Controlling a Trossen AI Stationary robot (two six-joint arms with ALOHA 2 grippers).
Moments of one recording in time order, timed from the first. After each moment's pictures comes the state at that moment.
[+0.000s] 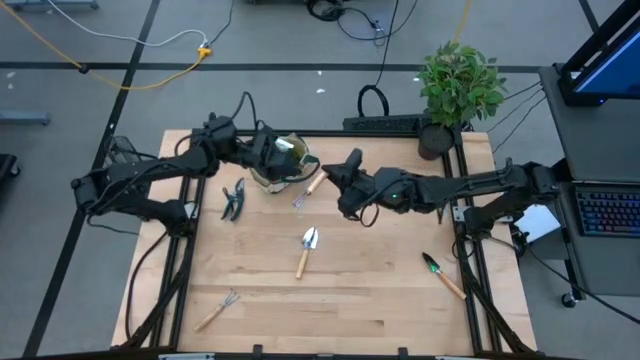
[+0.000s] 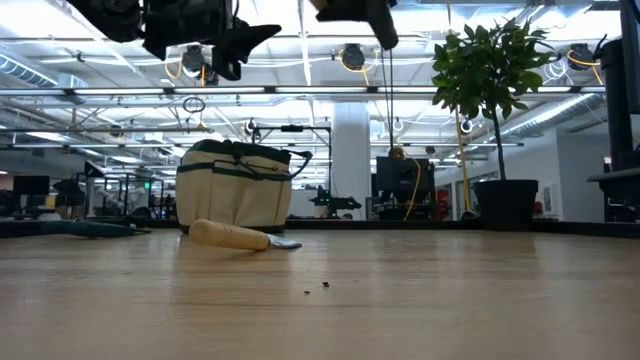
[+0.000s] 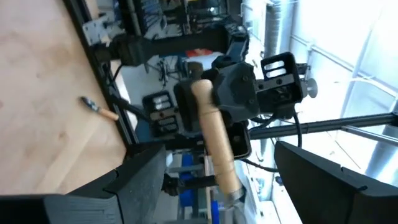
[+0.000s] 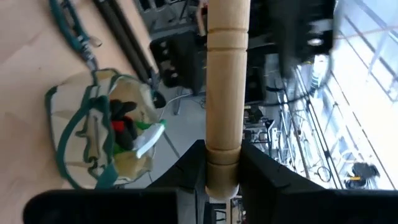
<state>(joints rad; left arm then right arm) 0.48 1.21 0.78 0.49 0.76 -1.47 0.06 1.45 1.15 0.15 0.52 -1.28</state>
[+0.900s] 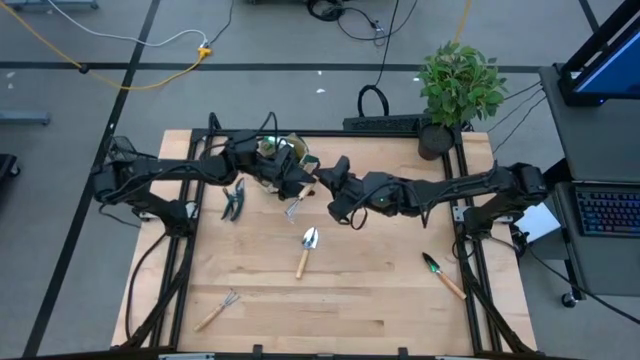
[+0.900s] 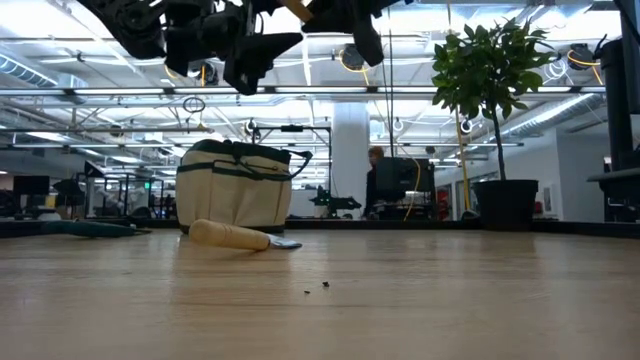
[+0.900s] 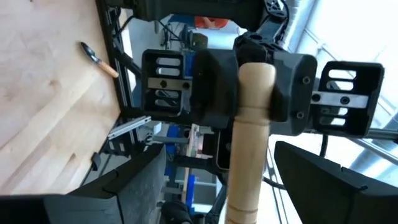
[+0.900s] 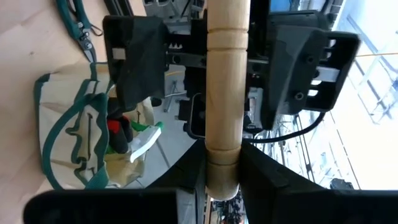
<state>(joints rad) 0.37 1.39 0.78 0.64 0.77 -1.66 0.06 1.54 1.15 0.25 0.52 -1.42</state>
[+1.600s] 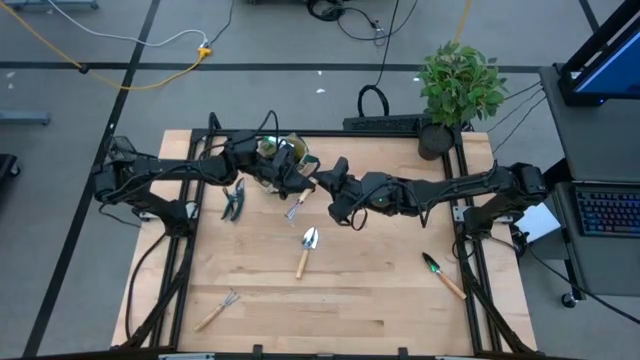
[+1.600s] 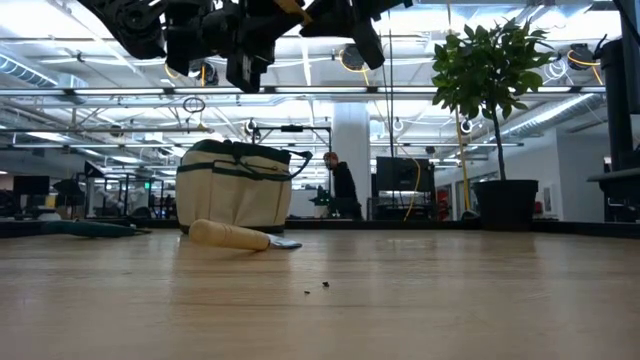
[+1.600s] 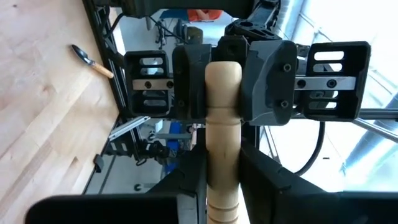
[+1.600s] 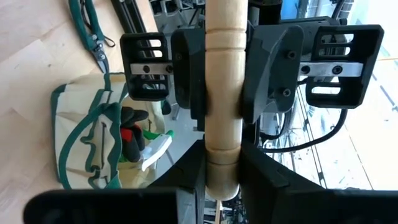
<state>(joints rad) 0.37 1.39 0.79 0.66 0.79 -1.59 0.06 1.54 1.15 0.23 0.47 -1.38</state>
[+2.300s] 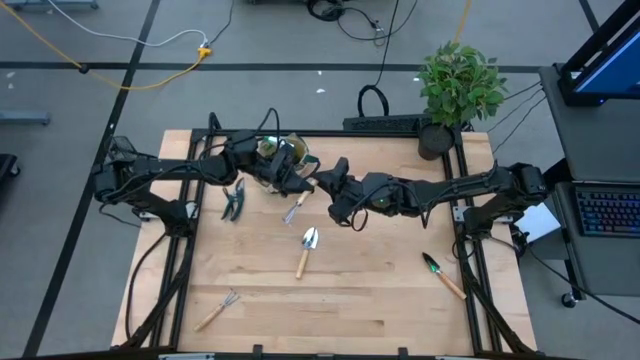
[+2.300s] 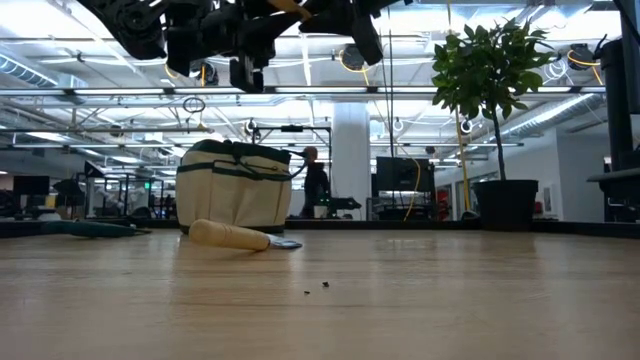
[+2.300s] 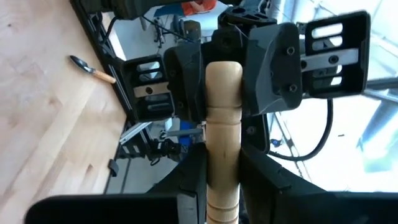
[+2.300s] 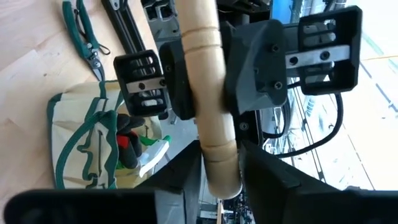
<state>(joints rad) 0.37 1.39 0.79 0.66 0.83 -1.45 0.06 1.53 1.15 0.25 0.47 -1.36</state>
